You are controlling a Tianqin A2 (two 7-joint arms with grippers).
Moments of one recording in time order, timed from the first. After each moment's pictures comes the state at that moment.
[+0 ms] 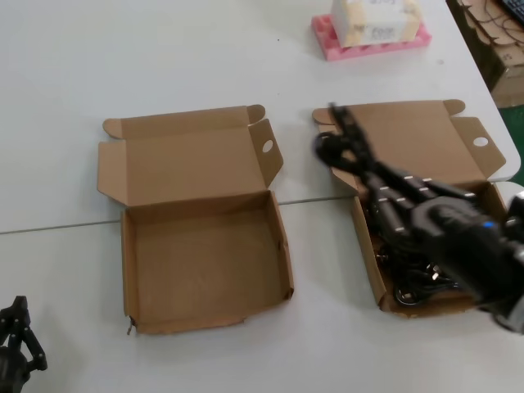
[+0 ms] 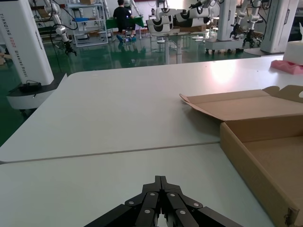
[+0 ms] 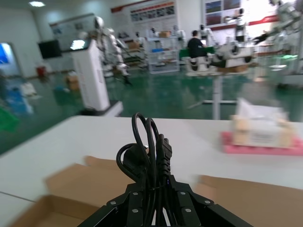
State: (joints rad) left arm 0.00 -0.30 1.60 -1.60 -1.80 0.00 0.00; right arm 0.19 0.58 -1.58 1.71 1.59 -0.36 0.54
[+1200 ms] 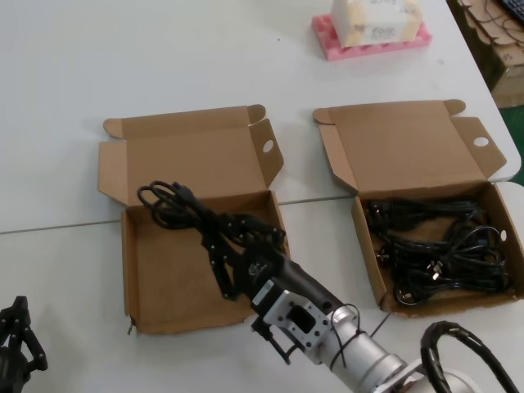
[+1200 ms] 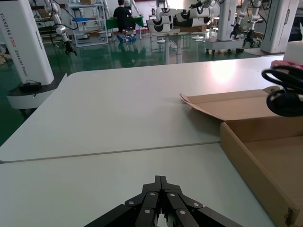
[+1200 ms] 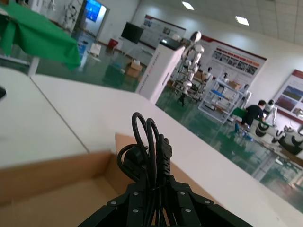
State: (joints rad) left arm 0.00 -0.30 1.60 -1.60 -1.80 0.00 0.00; right arm 0.75 0.40 -2.74 1.14 1.13 0.45 0.54
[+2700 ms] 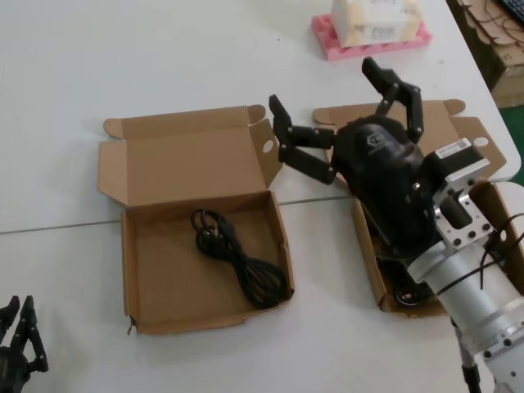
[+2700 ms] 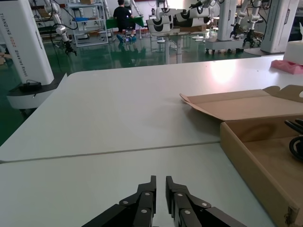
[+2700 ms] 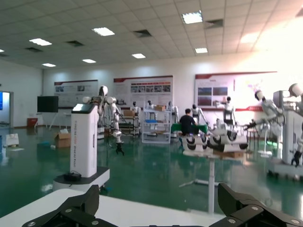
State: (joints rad) left arm 0.00 -0.30 1.60 -1.60 -1.80 0.00 0.00; right arm 0.57 0.68 -2.32 1.75 1.57 0.43 0.54
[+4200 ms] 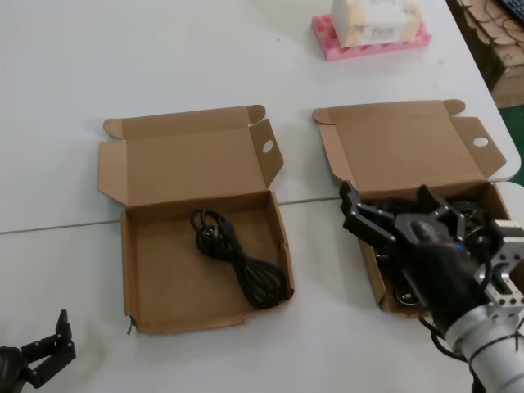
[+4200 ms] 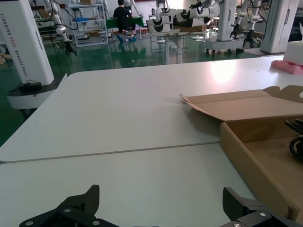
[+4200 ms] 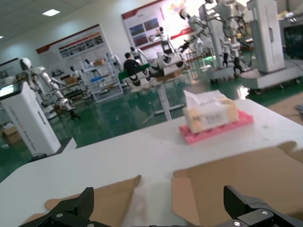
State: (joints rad) left arm 0.00 -0.30 1.60 -1.60 -1.80 0.00 0.00; right arm 0.20 0.43 -1.86 1.65 1.72 0.15 0.54
